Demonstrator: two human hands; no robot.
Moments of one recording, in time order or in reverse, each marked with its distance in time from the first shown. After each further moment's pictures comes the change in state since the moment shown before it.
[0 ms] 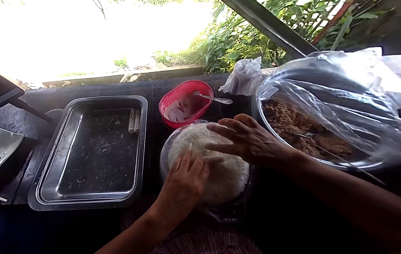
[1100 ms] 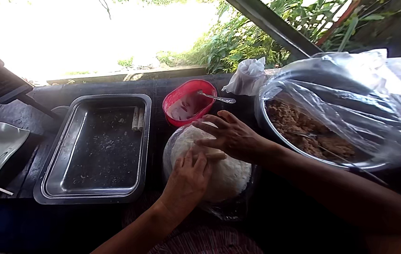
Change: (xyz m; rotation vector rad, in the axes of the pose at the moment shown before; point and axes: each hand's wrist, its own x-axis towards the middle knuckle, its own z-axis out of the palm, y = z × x) left_hand 0.004 0.003 0.001 0.041 -0.032 -0.019; right_hand 0.042 -0.010 0.008 -0.020 -0.097 -0.011
